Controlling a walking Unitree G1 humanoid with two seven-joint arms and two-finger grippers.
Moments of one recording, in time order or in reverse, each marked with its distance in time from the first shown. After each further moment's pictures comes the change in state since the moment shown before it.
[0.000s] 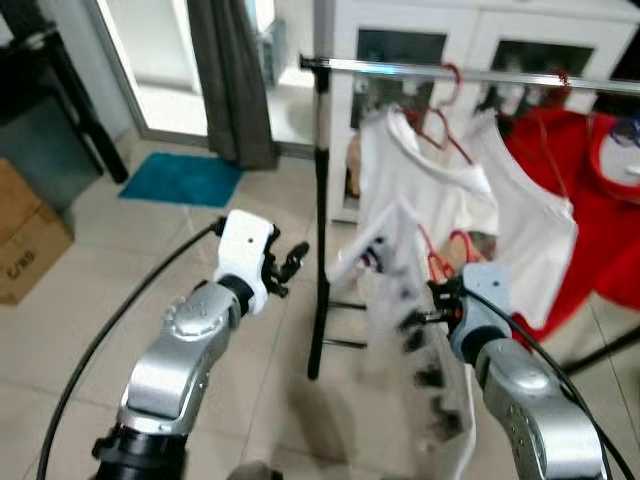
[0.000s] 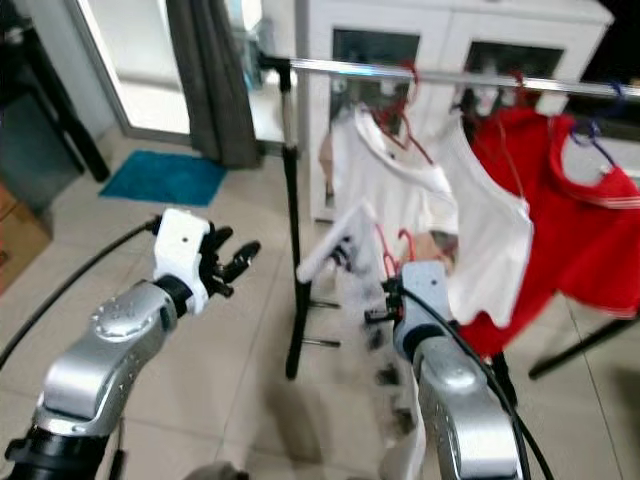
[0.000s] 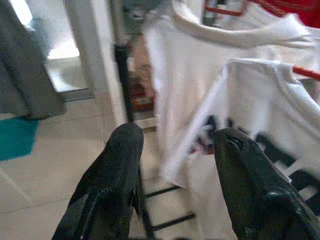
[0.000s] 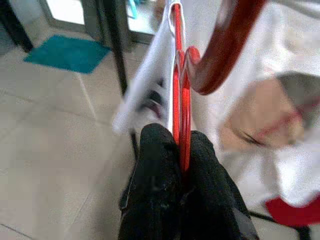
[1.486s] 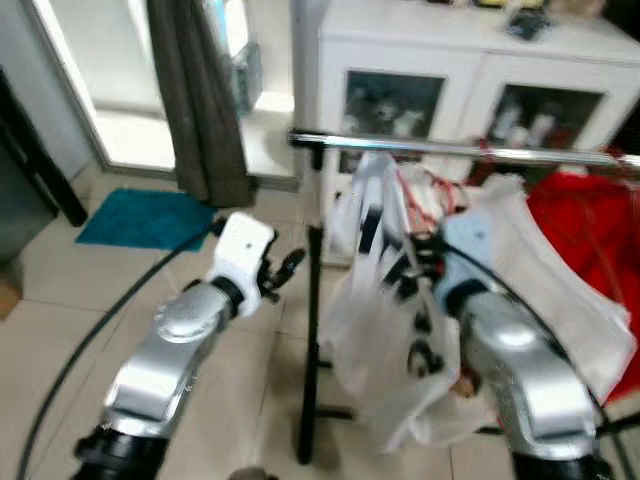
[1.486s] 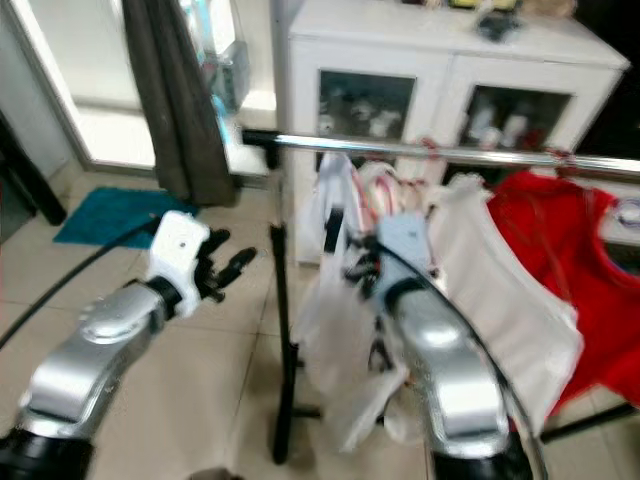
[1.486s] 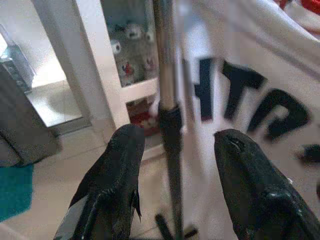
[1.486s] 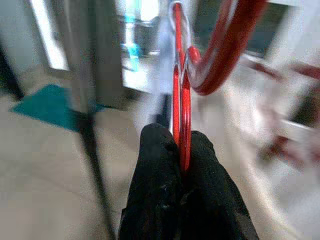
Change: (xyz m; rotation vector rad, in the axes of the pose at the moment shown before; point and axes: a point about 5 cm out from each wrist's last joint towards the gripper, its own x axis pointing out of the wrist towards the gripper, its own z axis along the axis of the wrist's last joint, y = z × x) left arm -0.008 0.008 -0.002 0.122 0.026 -0.095; right arm 0.014 0.028 0.063 -0.081 -0.171 0.094
